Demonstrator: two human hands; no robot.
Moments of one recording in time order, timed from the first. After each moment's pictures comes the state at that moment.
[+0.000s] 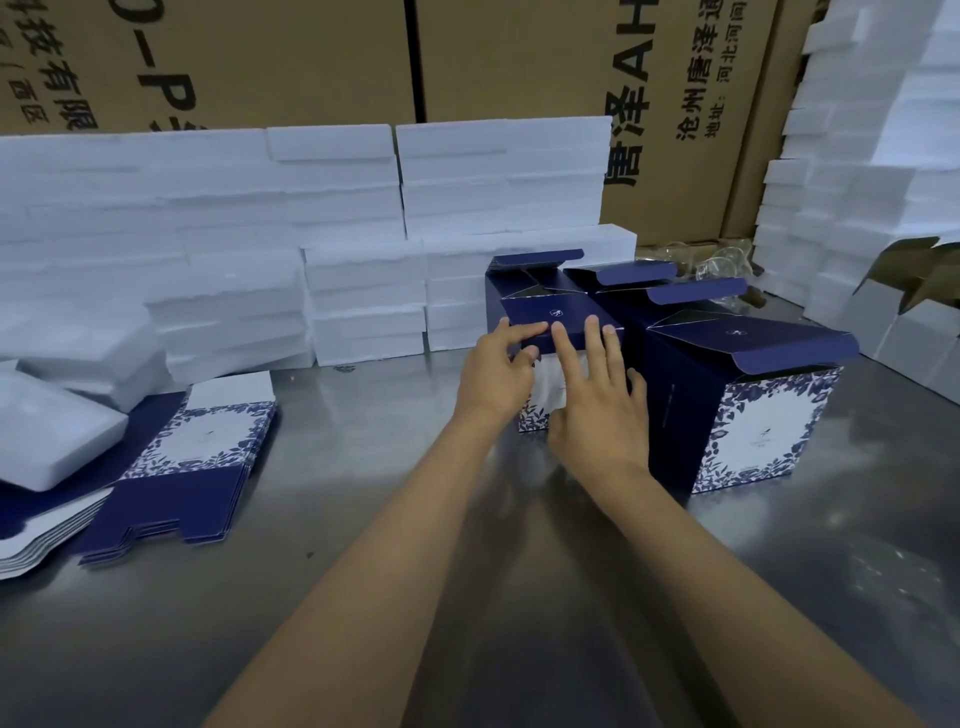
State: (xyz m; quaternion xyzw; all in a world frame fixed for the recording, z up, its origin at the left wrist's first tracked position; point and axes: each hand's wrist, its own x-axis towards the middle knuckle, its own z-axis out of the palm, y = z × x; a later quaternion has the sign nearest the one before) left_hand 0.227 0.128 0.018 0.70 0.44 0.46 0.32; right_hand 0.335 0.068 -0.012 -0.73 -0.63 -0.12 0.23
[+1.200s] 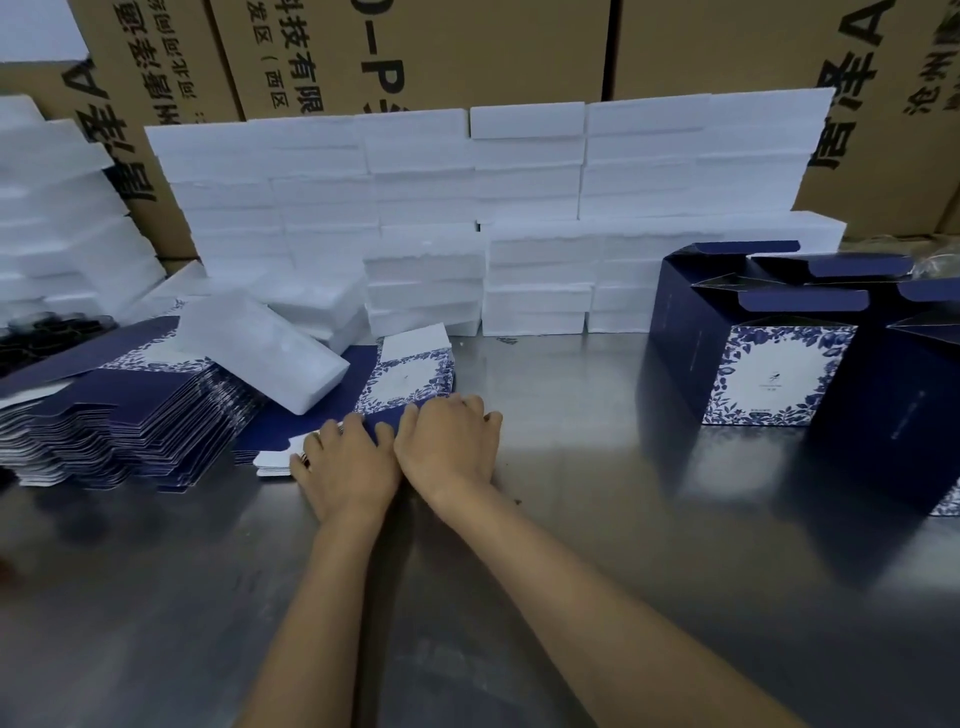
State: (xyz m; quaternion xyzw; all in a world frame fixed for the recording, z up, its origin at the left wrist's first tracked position) left_hand -0.068 0.033 -0.025 0.48 0.84 0.25 0.06; right_hand 0.017 0.044 -0.006 -0.63 -0.71 0.14 0.28
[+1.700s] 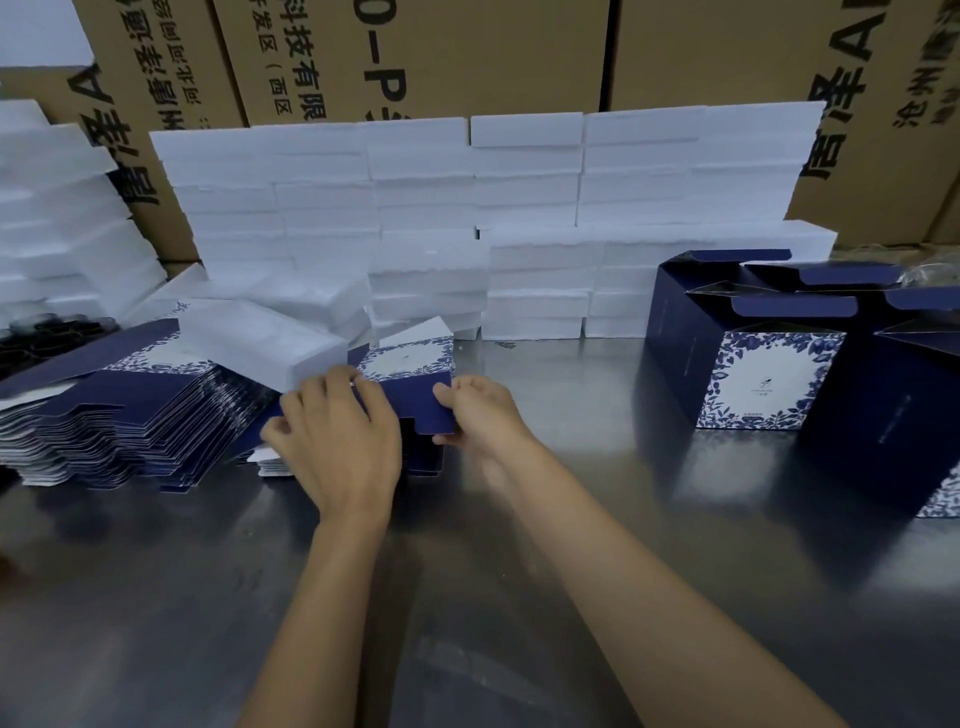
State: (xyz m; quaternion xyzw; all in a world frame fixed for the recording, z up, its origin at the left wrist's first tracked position) left_hand -0.054 0.022 0.002 0.45 0.77 0.42 -0.15; right_hand 0.054 0.061 0.011 -0.47 -0.45 0.60 0.48
